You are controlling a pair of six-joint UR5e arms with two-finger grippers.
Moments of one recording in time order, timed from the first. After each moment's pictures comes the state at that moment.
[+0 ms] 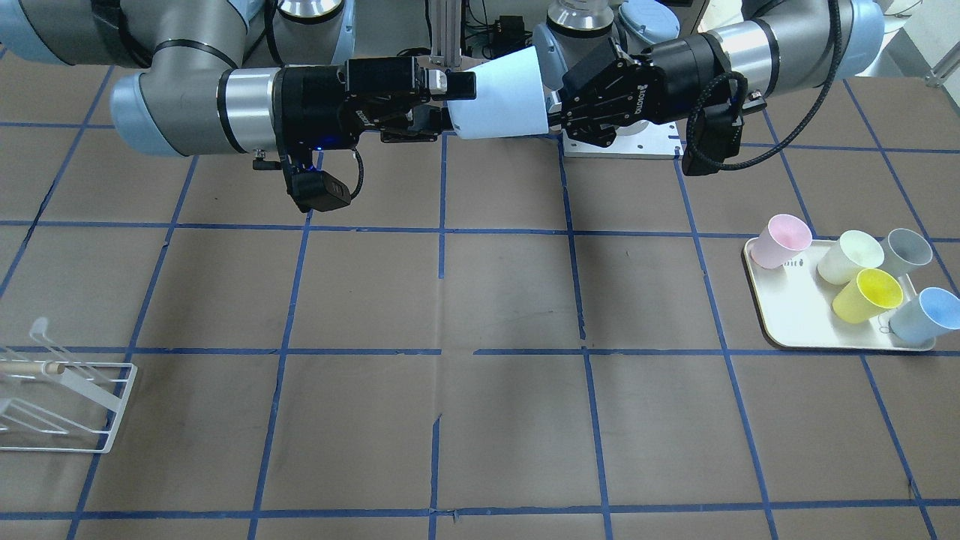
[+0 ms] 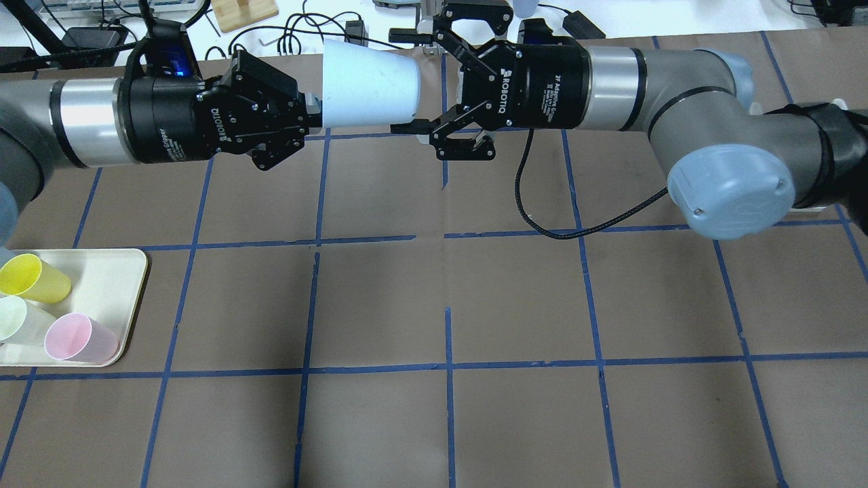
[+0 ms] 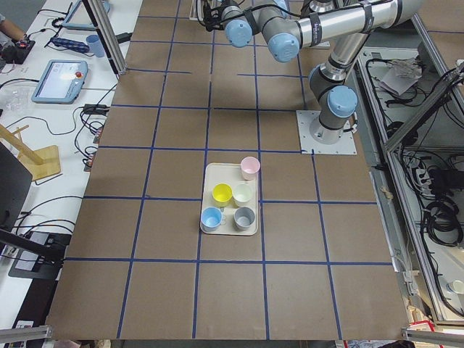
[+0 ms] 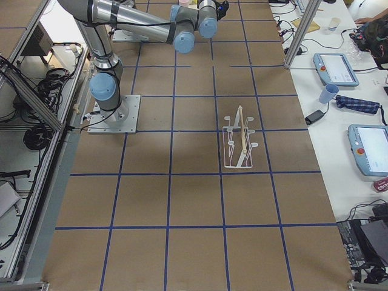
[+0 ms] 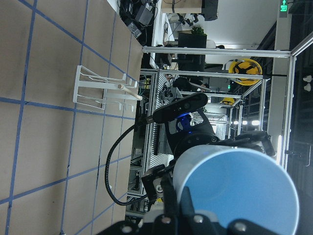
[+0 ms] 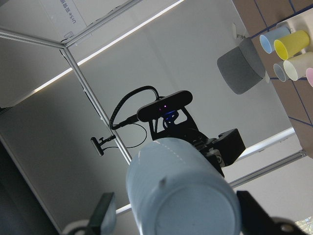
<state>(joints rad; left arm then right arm) -1.32 -1.42 -1.88 -1.80 0.23 0.31 1.59 -1.52 1.87 -1.70 0.10 0.26</state>
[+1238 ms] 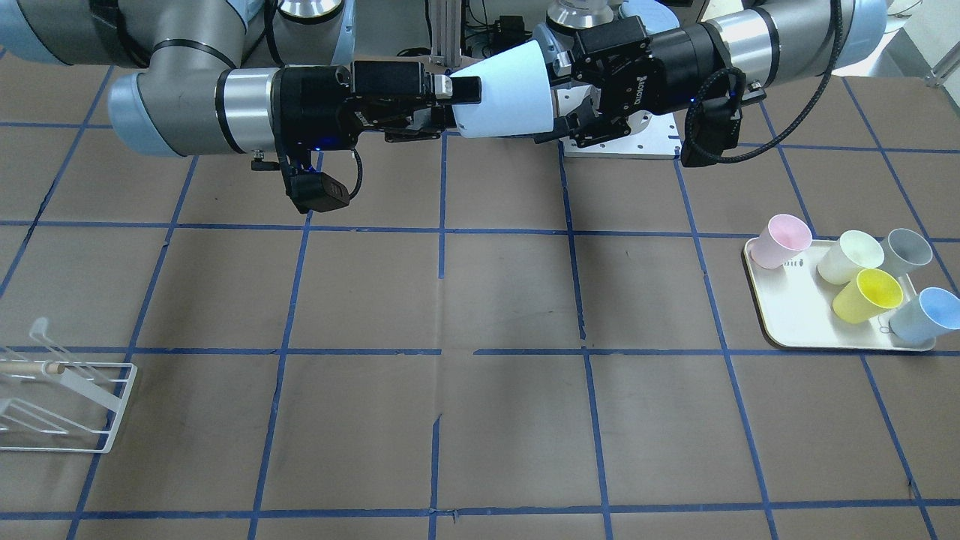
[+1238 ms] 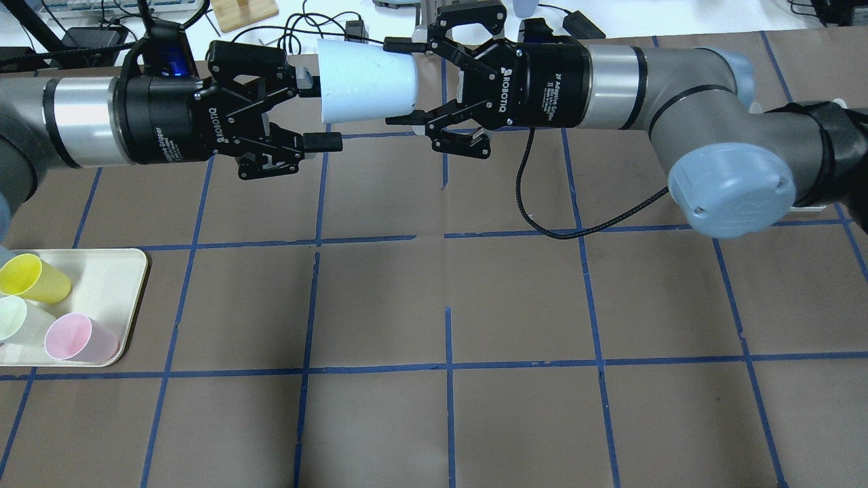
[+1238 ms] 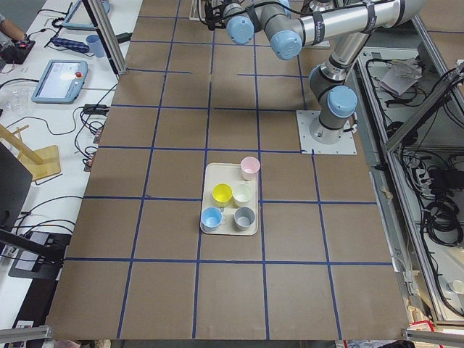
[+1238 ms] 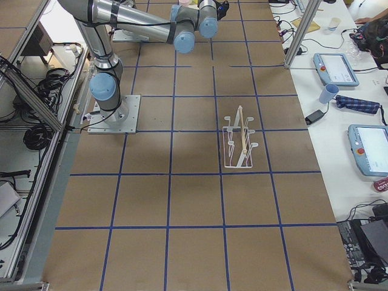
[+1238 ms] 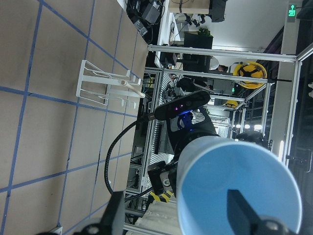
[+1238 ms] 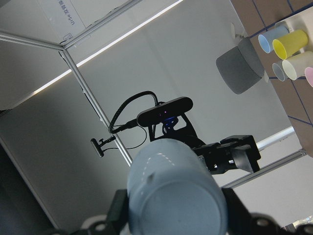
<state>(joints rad) -1.32 -1.40 -1.88 -1.80 0.26 0.24 1.58 -1.52 1.87 -1.70 0.10 0.28</state>
